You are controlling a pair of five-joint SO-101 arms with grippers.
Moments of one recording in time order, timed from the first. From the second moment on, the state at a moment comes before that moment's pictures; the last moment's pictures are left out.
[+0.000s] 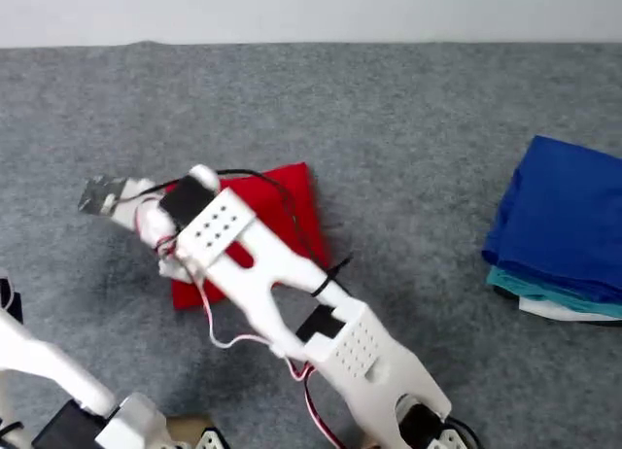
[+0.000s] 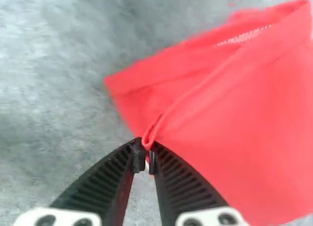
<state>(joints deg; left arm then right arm) -57.2 -17.0 14.9 99.1 -28.8 -56.4 44.5 -58.3 100.5 23.2</state>
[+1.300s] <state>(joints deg) -54.9 -17.0 15.1 99.1 -28.8 -31.6 45.5 -46.8 100.7 16.8</state>
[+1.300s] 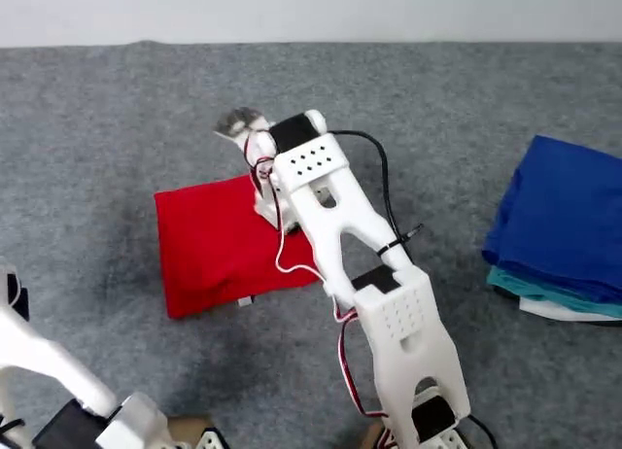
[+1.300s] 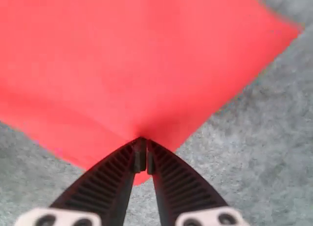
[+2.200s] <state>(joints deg) -35.3 -17.0 15.1 99.1 -26.3 -27.4 24.6 -40.8 100.7 19.6</state>
